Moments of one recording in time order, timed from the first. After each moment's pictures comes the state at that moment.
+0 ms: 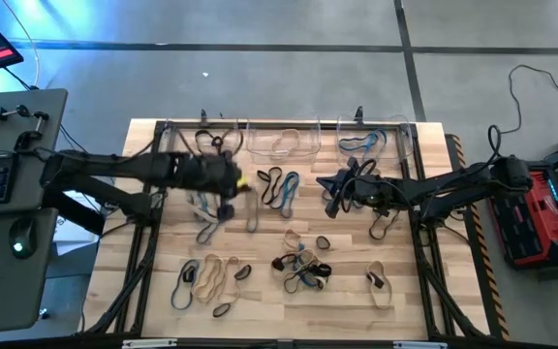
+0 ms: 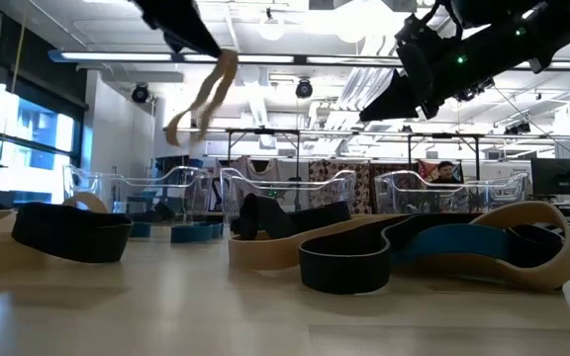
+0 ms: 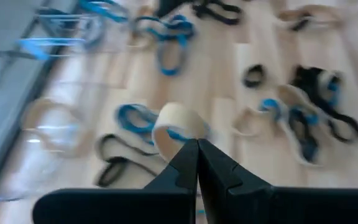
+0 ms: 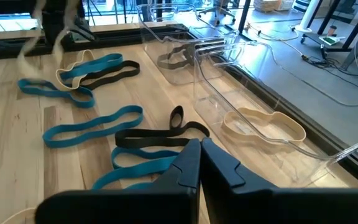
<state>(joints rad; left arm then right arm) 0.03 1.20 1.07 -0.58 -0.14 0.04 0.02 1.21 0.52 0.31 0.46 0.09</state>
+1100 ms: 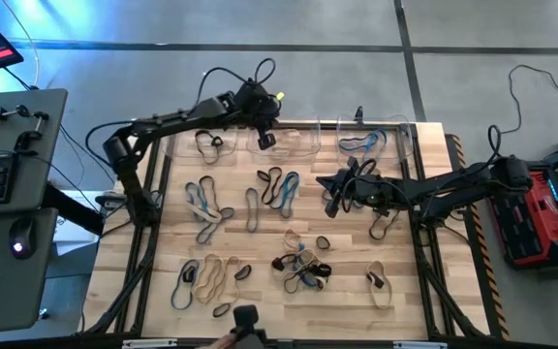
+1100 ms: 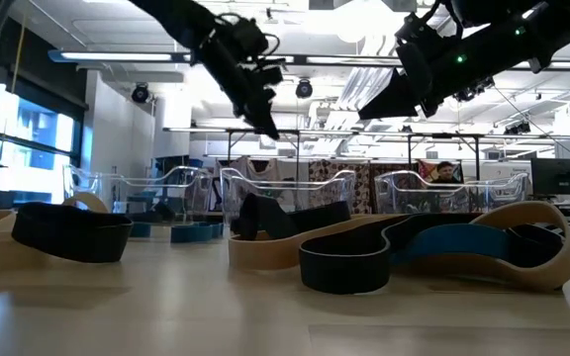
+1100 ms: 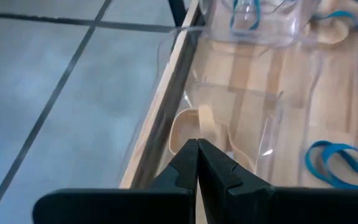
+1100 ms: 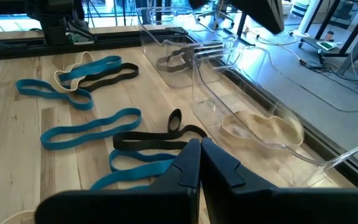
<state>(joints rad) 0.58 1.80 1.47 -0.43 0.00 0.37 0.02 1.21 0.52 0.33 0.47 0.07</state>
